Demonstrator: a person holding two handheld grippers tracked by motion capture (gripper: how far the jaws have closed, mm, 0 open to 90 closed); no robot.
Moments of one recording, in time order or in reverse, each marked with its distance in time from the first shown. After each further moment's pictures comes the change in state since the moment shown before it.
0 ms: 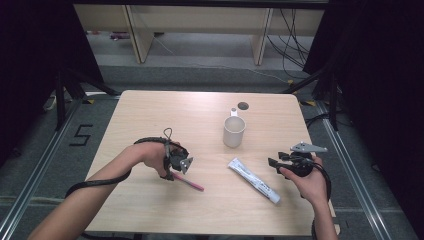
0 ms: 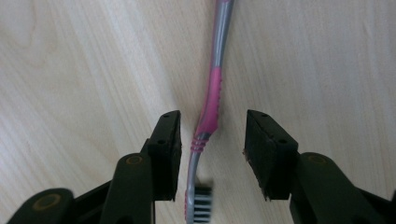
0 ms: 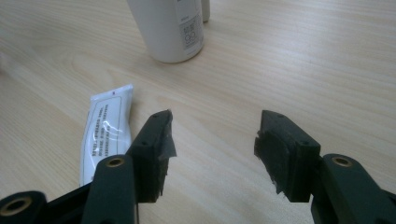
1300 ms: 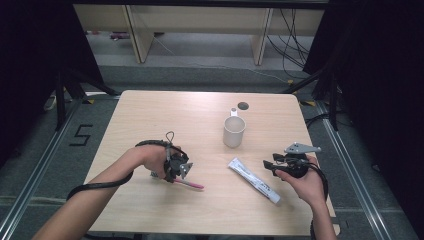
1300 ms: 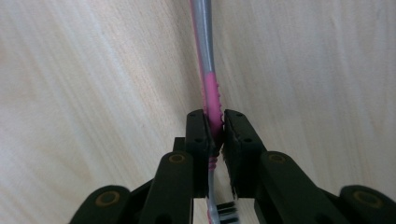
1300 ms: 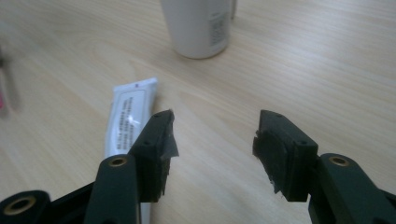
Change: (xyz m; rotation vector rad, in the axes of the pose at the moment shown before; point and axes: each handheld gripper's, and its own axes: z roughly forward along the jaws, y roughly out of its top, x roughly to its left) left arm -0.010 0.000 -0.001 0.013 -0.048 0.022; right arm 0.018 0.005 0.003 0.031 0.067 -0.068
